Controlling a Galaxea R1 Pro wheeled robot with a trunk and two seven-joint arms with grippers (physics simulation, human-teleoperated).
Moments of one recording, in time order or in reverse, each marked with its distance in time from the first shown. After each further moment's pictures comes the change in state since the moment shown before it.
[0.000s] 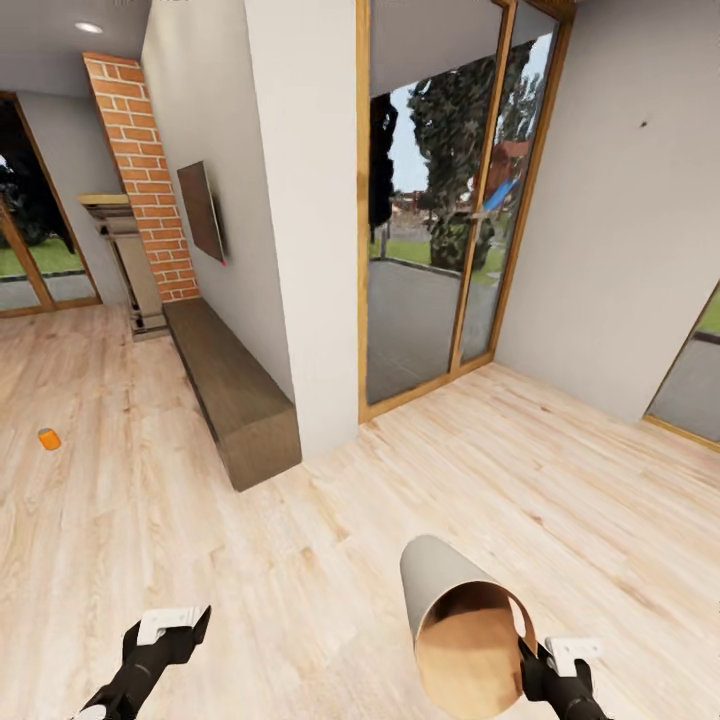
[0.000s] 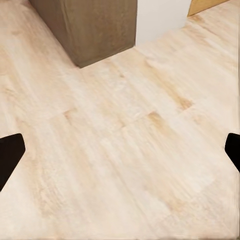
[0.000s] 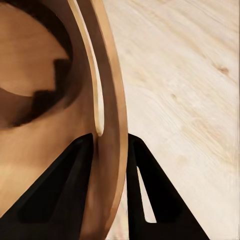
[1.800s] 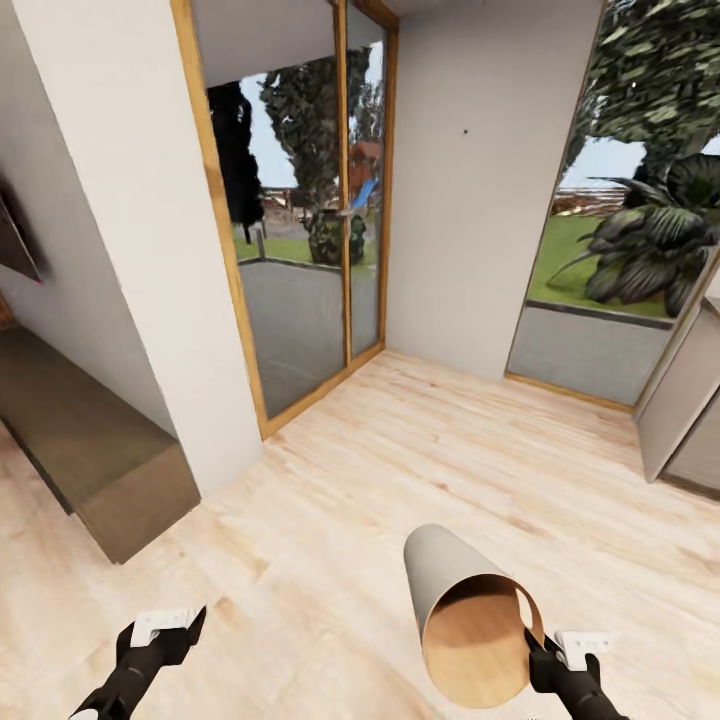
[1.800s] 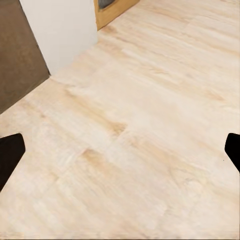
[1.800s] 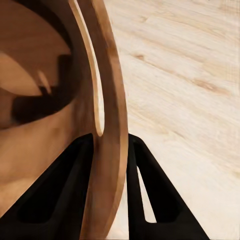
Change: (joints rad) left arm 0.011 0.012 0.011 -0.008 -0.001 -0.014 -0.011; right arm 0.011 -0.010 -0.038 -0.045 -0.024 -0.011 0.049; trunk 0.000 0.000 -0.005
